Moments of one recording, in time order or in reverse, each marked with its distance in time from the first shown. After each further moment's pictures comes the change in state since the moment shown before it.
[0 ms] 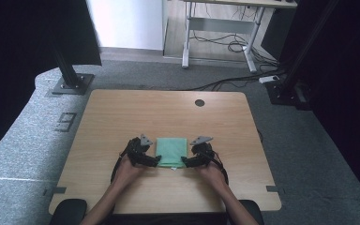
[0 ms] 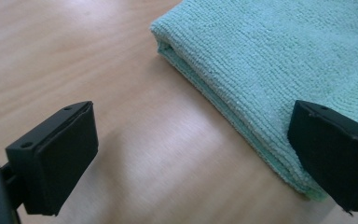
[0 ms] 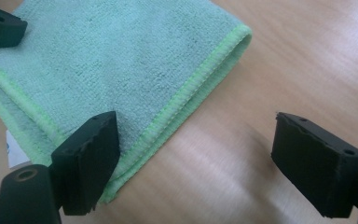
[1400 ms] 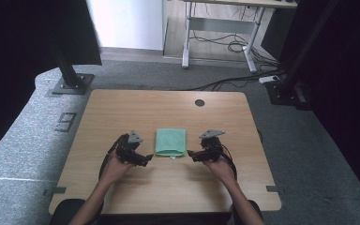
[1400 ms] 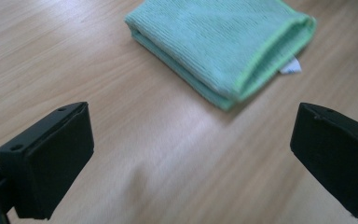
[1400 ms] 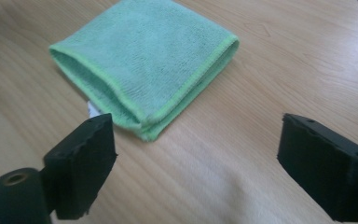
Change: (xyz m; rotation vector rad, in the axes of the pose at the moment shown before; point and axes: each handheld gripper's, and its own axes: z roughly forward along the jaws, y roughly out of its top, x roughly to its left) left arm 0.012 -0.002 -0.057 -0.020 -0.054 0.064; right arm -0.019 0.011 -0.041 -0.082 0.030 0.027
